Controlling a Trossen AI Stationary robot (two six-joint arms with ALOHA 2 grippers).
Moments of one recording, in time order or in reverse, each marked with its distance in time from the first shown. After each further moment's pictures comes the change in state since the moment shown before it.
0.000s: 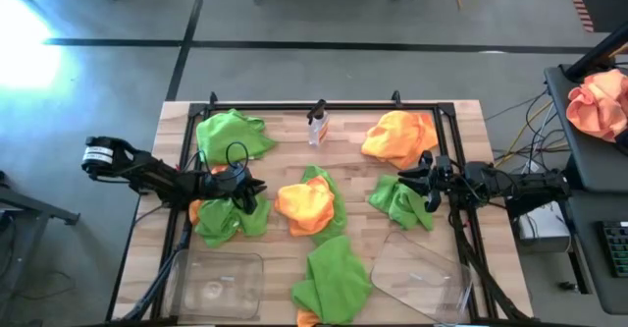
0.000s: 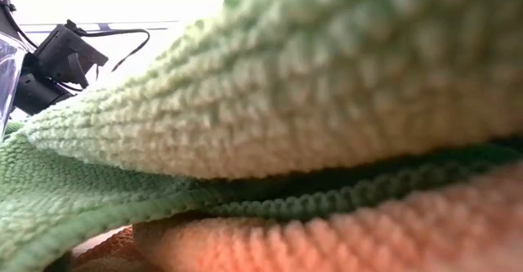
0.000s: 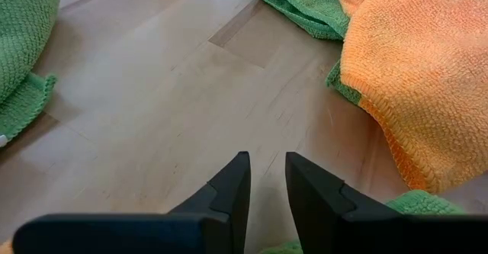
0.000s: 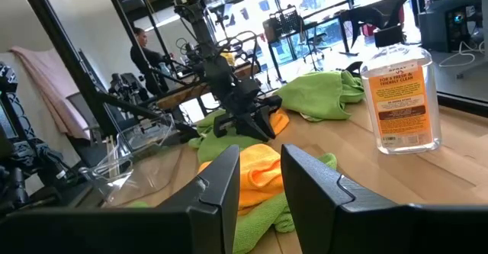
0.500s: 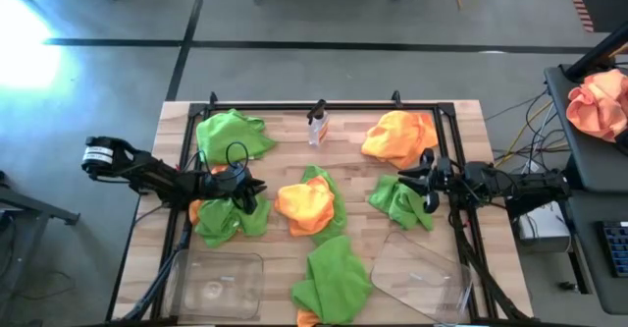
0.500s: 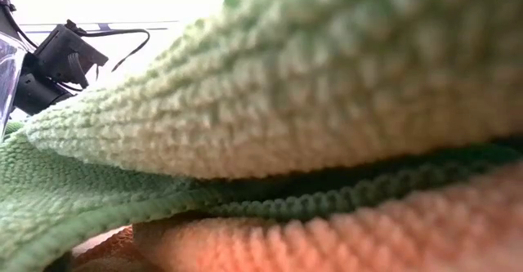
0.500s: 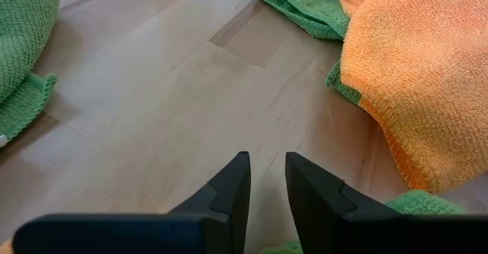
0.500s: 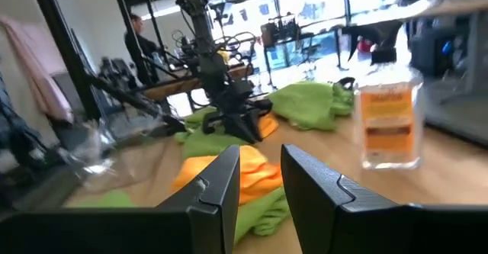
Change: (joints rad) left arm 0.000 0.000 0.000 0.000 0.000 0.000; right arm 0.000 0.000 0.000 0.000 0.009 -0.168
